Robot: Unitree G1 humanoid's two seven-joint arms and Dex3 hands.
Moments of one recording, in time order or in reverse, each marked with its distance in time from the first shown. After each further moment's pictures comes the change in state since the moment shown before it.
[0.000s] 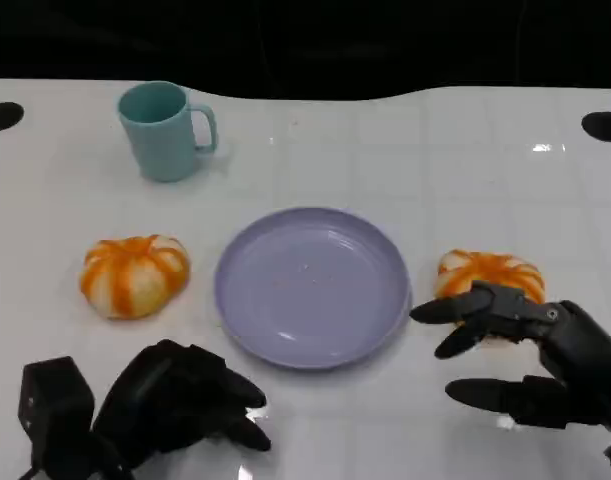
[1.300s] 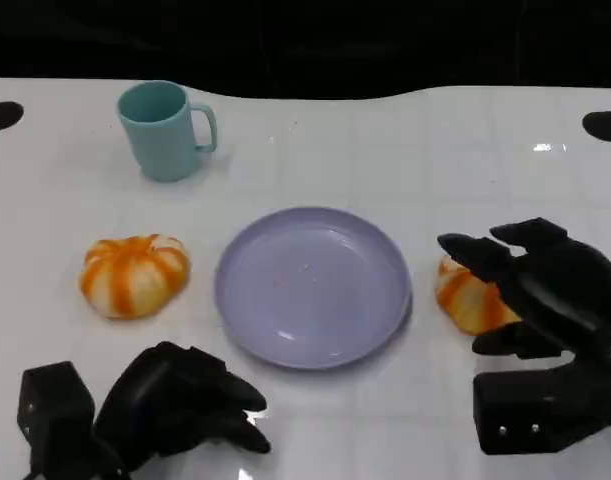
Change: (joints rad) left arm 0.023 -0.001 -0.003 -0.032 0.008 -0.011 0.007; right arm -0.317 -0.168 0.252 0.224 -0.870 0.279 -0.429
